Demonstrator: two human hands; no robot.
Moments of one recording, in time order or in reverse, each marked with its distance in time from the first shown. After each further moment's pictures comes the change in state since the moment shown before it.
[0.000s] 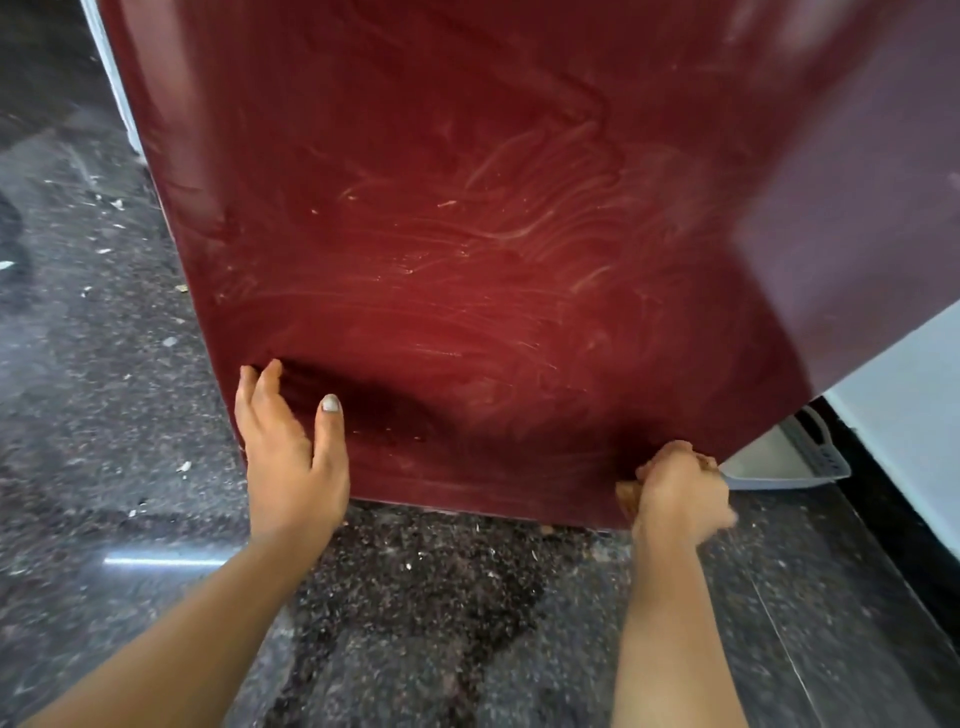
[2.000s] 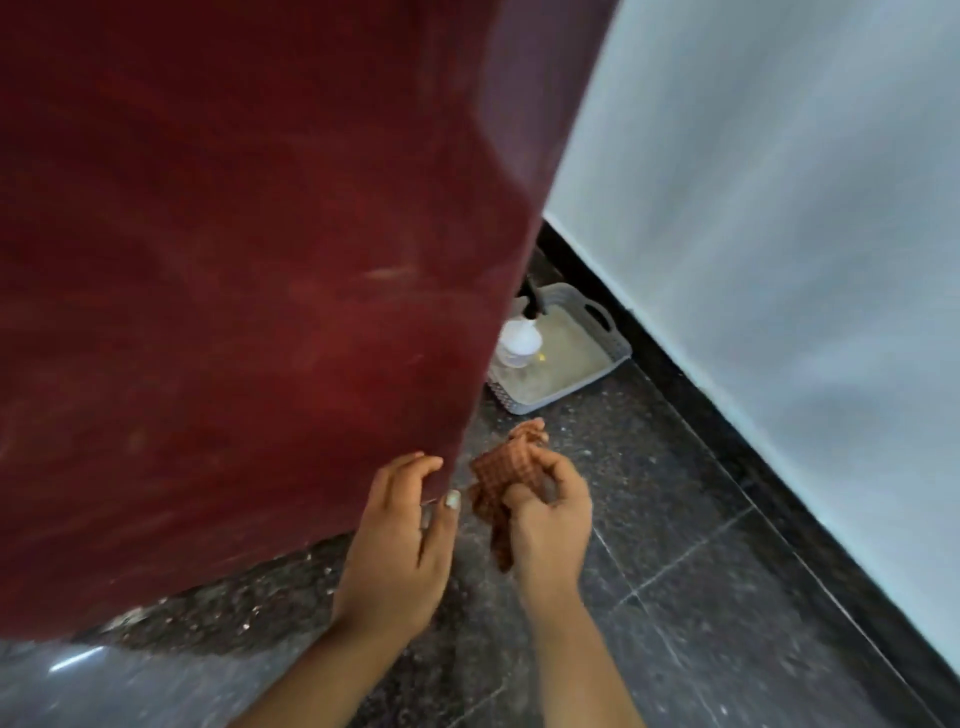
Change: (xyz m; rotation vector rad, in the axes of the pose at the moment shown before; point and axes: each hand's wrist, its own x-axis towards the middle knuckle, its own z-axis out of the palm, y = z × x) left_hand -0.123 0.236 0.133 -0.019 -0.852 0.261; right_hand 0.106 -0.073 -0.172 -0.061 -0.279 -0.064
